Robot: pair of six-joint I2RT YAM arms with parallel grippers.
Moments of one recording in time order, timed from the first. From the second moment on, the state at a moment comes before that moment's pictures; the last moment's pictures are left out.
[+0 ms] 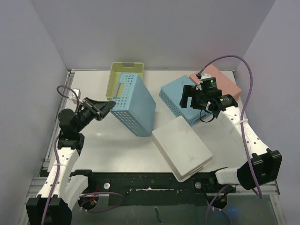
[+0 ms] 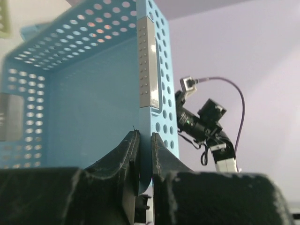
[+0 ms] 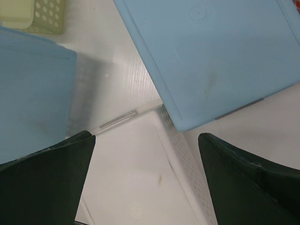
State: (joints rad) left arm 0.03 0.82 0.58 0.29 0.66 -1.37; right arm 0.30 1.34 1.26 -0.70 -0.03 0.30
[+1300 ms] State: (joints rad) left arm 0.12 0.69 1.03 -0.78 -0.13 -0.73; right arm 0.30 1.36 1.26 -0.70 -0.05 0.35
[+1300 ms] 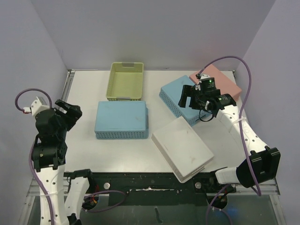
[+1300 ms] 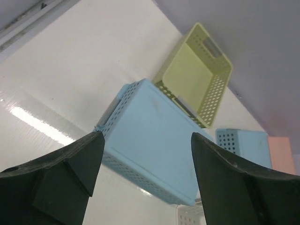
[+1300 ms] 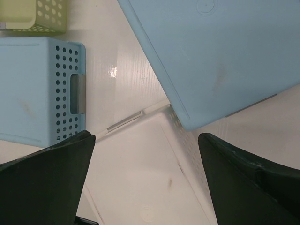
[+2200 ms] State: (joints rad) left arm -0.39 1.77 1.71 -0.58 -0.16 -0.40; right arm 0.31 1.34 1.26 -0.70 -0.03 0.41
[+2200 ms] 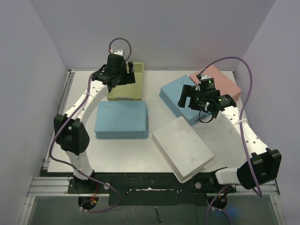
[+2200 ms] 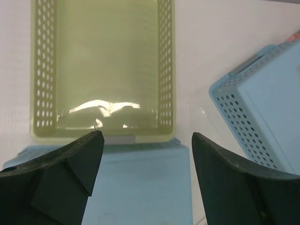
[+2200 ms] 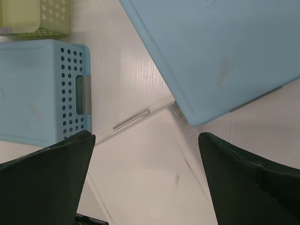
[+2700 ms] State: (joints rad) left arm -0.39 2.45 2.39 -0.68 -0.07 -0.37; right arm 0.31 1.34 1.26 -0.75 0.05 0.40
